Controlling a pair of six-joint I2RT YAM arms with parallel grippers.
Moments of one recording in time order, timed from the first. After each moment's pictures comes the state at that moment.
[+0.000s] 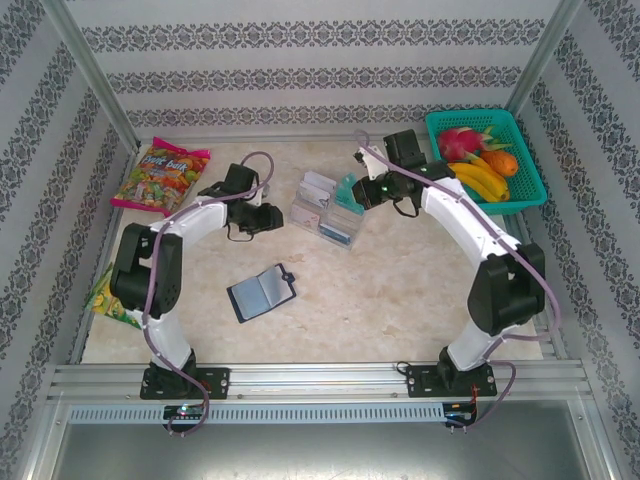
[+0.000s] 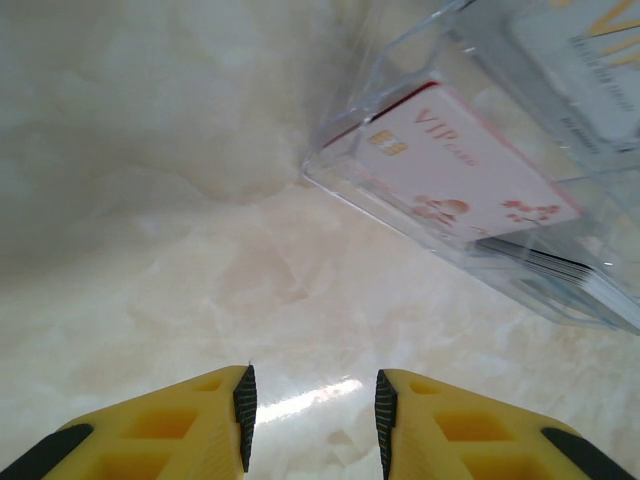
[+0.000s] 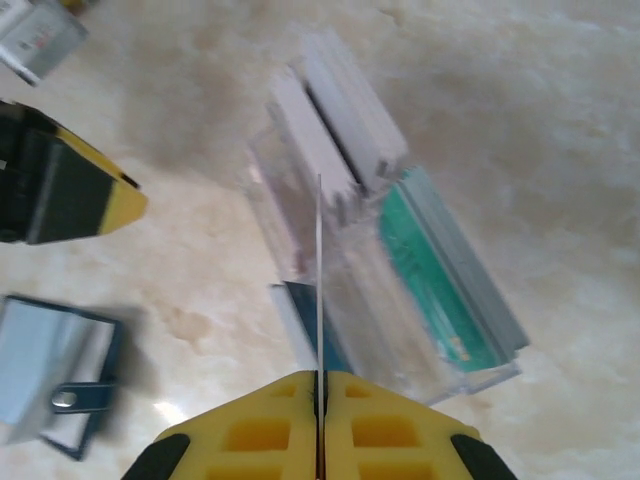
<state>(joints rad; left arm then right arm) -0.25 1.79 1.23 -0.50 0.36 -0.42 0.33 1.64 1.44 -0.68 -0.41 -0.01</state>
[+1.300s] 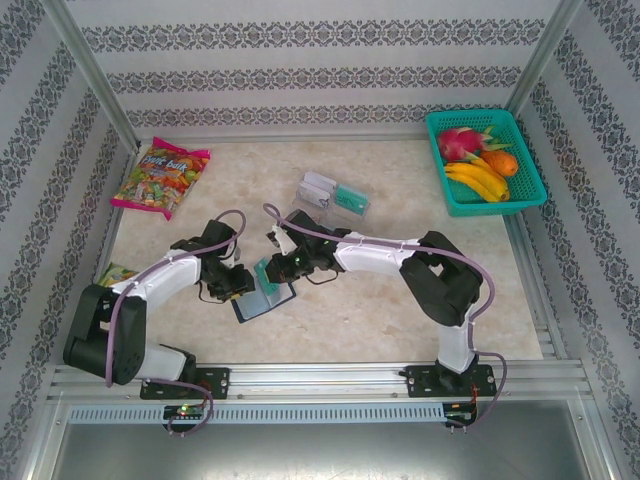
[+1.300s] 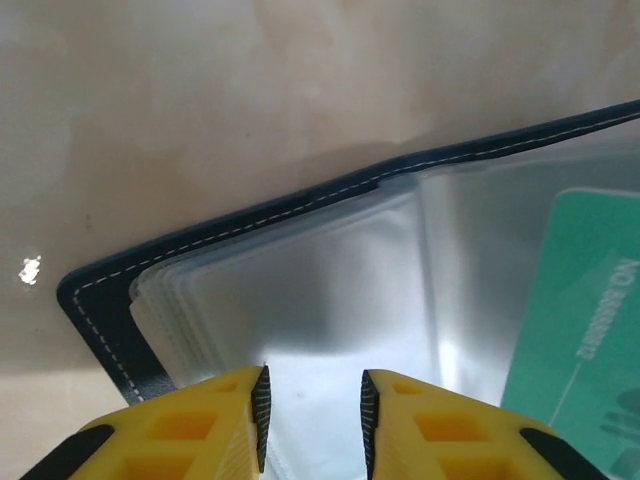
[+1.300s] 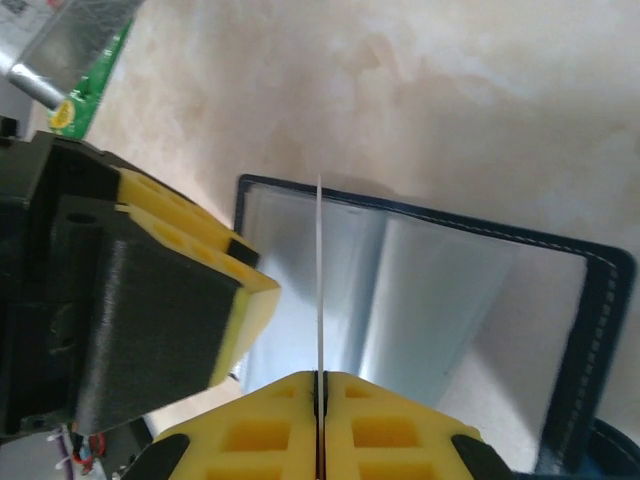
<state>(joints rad) -0.25 1.39 0.72 -0.70 0.30 -0.54 0.87 1.93 1.25 -0.23 -0.49 0.57</state>
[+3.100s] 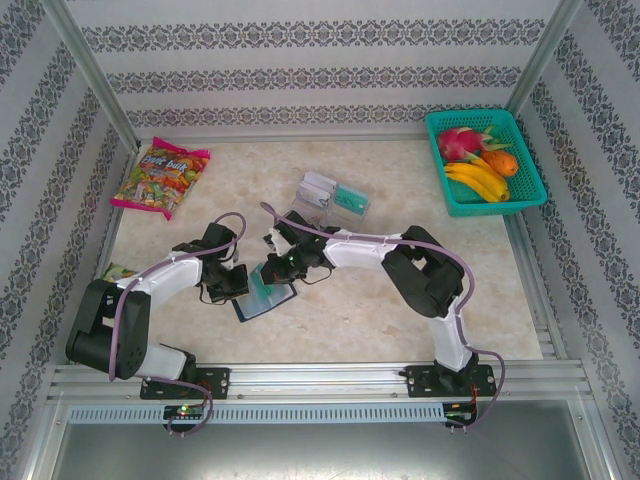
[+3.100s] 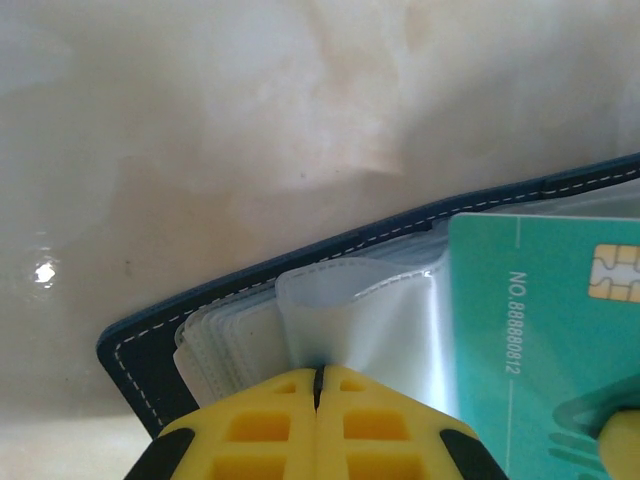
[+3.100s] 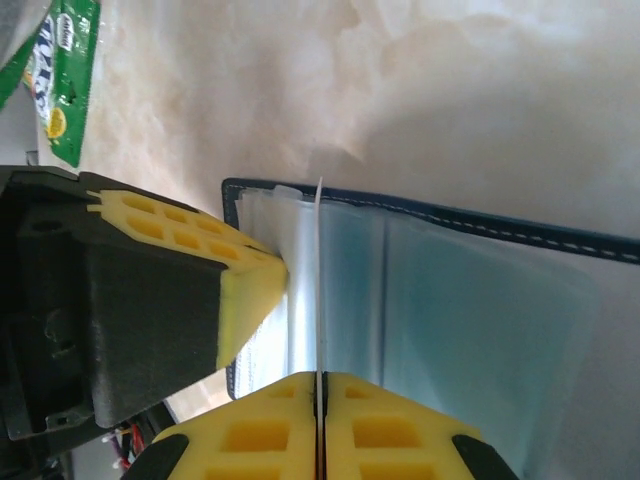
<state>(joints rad) -0.25 1.42 0.68 -0.62 0.27 -0.55 0.86 2.05 1.33 -0.23 -0.61 0.70</state>
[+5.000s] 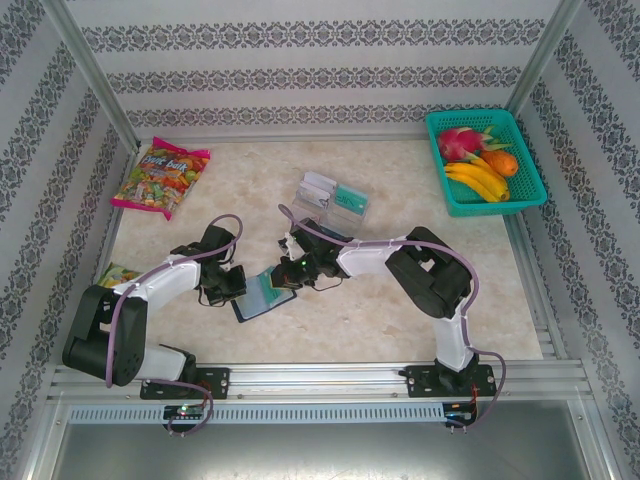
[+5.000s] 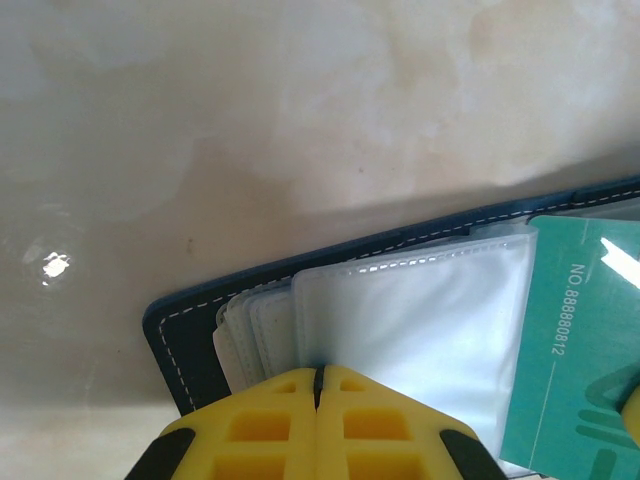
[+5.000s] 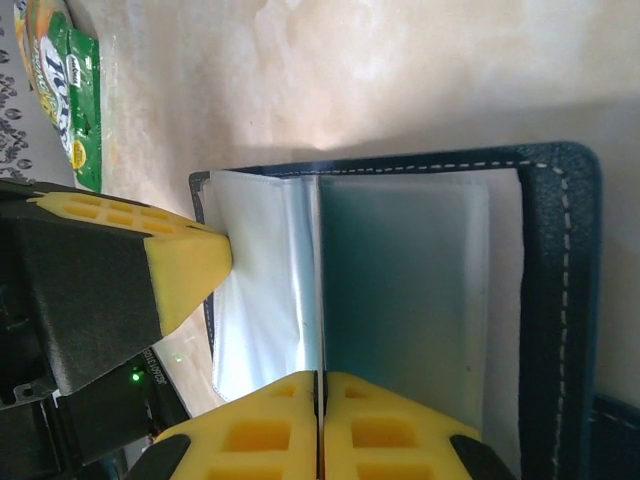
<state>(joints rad) -0.25 1.38 0.66 -0.63 0.22 -0.61 0.83 2.01 1.13 0.00 -0.65 0.84</state>
